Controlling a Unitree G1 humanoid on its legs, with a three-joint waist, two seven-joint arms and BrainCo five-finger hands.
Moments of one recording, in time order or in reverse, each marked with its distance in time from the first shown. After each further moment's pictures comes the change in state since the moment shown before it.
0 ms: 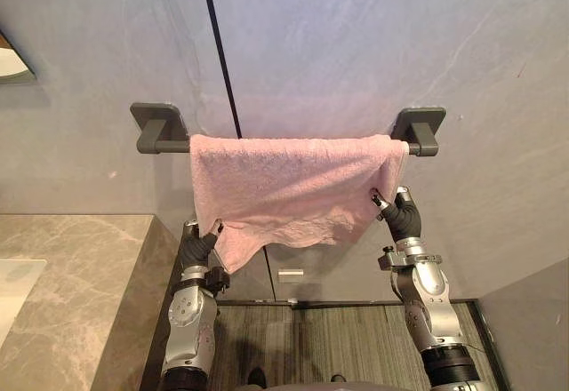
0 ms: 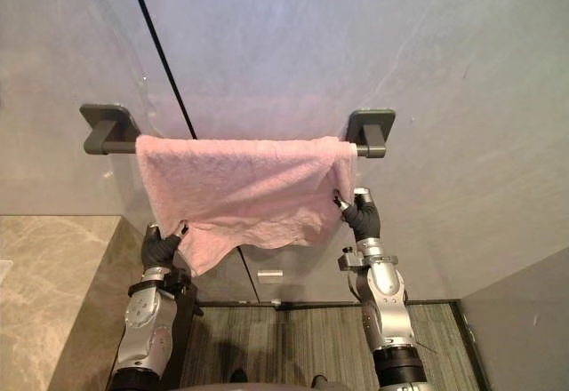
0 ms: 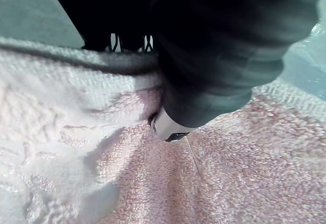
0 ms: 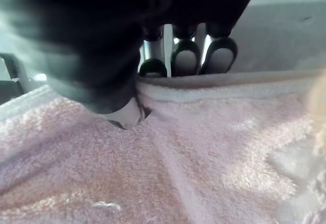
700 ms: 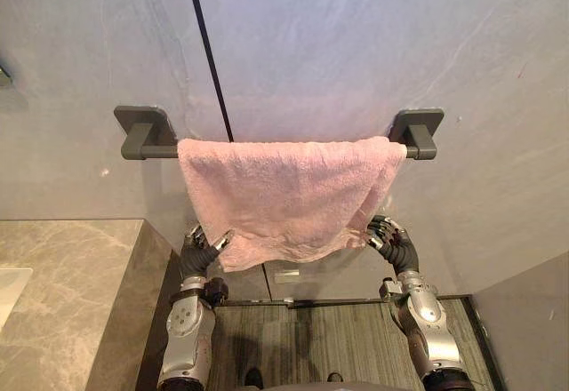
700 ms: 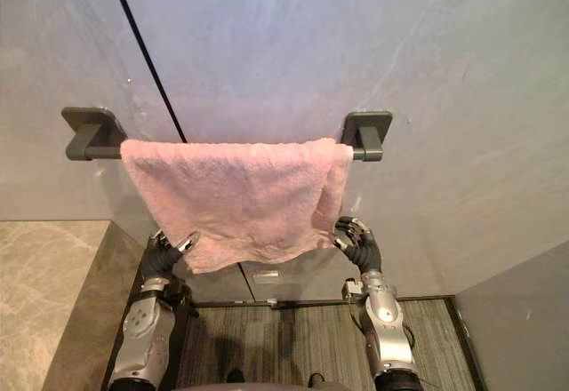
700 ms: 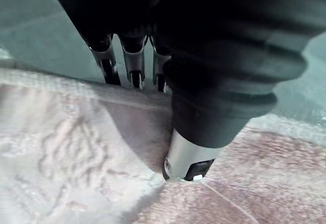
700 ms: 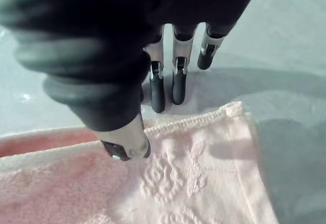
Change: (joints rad) left arm 0.080 0.012 -0.029 0.009 0.041 0.031 0.016; right arm 0.133 0.028 -0.041 0.110 -0.176 0.062 -0.115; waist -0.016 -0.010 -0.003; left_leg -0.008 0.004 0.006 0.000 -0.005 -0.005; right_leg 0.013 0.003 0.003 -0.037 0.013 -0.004
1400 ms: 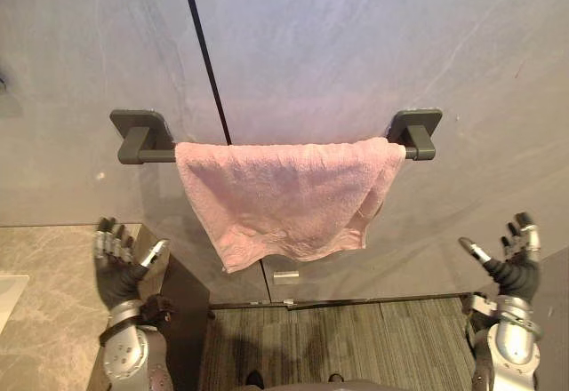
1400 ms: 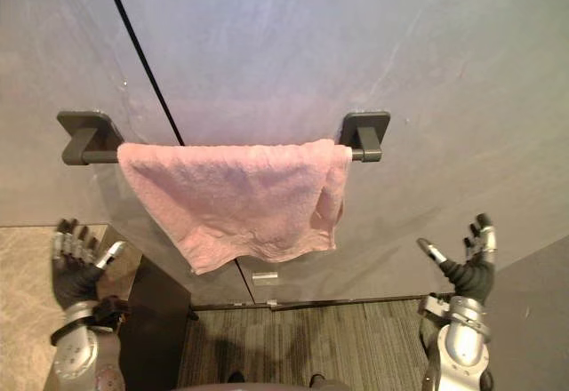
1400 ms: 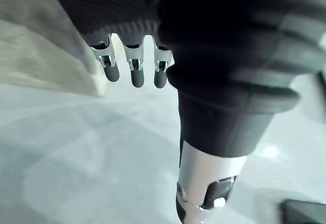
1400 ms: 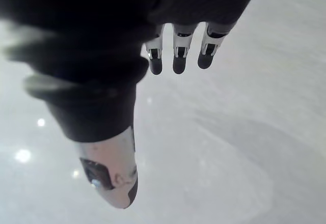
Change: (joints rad) left arm 0.166 -0.049 0.317 -0.489 -0.040 -0.011 0.054; right arm 0.183 0.046 -0.456 -0.487 -0.039 0.010 -0.110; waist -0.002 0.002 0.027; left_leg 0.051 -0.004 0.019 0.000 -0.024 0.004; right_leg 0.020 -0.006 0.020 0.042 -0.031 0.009
